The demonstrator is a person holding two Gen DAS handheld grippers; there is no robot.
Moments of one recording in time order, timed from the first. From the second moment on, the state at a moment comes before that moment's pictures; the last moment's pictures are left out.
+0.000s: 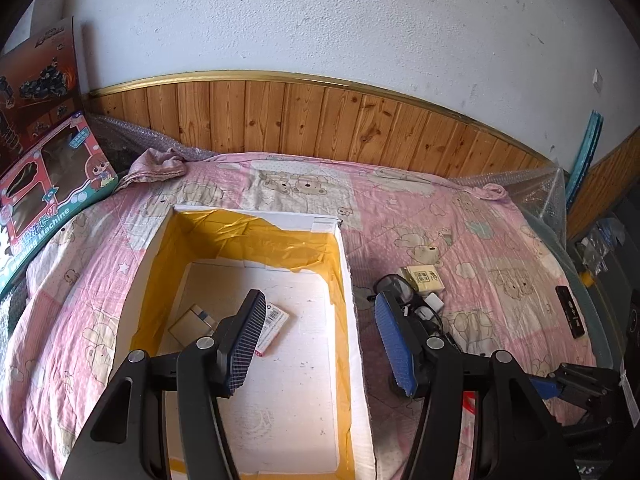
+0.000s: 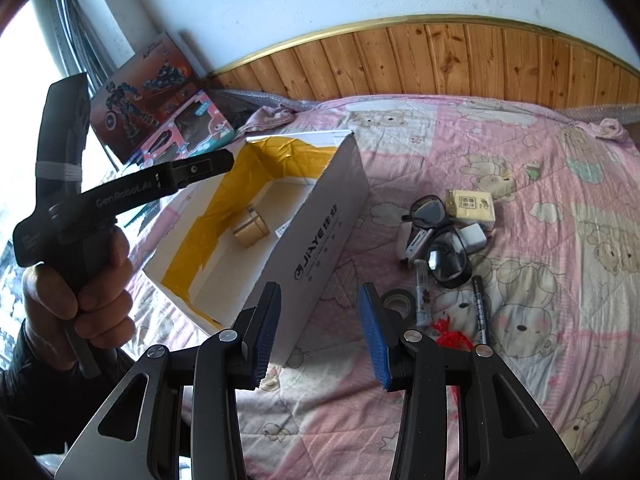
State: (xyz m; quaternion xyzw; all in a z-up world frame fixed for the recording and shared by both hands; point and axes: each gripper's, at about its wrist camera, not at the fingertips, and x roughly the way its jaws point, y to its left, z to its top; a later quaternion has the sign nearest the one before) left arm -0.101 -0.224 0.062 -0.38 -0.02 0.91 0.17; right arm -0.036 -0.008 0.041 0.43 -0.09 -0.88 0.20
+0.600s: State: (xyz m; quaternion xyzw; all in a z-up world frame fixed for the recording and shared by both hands) left arm -0.050 -0.115 0.004 -0.45 0.04 0.85 0.28; right arm -0.050 0.080 -0.046 0.54 -0.10 -0.84 0.06
